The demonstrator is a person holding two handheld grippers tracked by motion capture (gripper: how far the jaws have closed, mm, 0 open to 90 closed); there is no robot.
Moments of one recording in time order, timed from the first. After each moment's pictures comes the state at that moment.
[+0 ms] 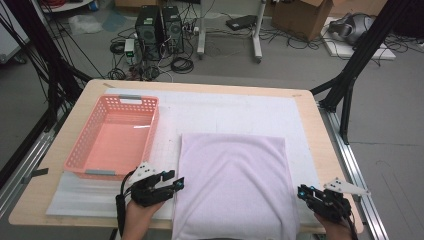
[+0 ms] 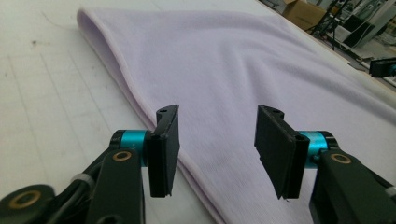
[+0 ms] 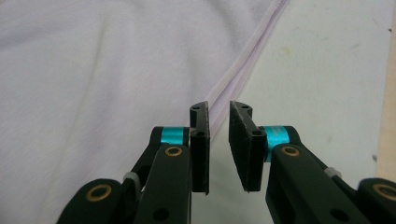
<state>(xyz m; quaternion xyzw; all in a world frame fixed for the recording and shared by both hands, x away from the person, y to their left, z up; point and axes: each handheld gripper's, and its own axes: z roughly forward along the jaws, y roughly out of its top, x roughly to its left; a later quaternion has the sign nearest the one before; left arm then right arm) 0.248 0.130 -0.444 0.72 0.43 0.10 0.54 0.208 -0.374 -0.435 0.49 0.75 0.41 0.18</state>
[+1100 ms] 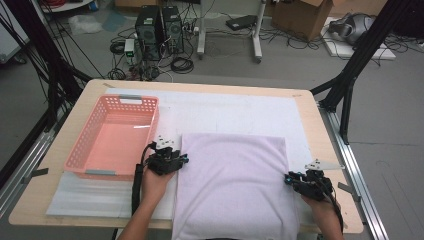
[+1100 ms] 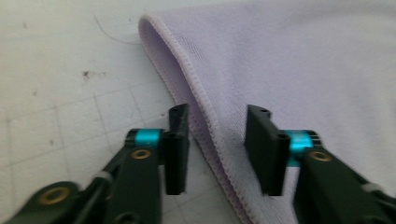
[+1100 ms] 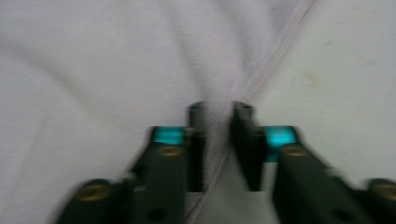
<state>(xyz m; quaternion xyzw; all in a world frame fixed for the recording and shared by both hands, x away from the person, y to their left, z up) 0.326 0.103 -0.451 0.75 0.48 0.17 0.41 0.264 -0.356 -0.445 0.48 0.78 0.37 0.14</state>
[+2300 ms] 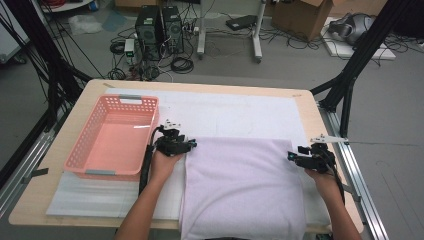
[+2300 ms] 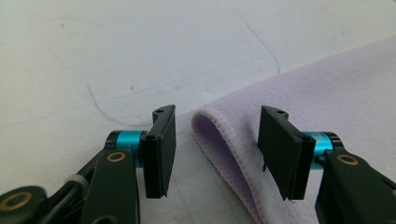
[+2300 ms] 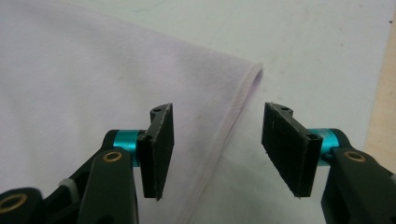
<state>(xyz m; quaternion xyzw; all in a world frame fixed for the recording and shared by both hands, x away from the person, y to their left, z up) 0.389 0.089 -0.453 0.75 0.48 0.14 0.44 0.344 -0.385 -0.435 0.49 0.77 0.37 0.18</state>
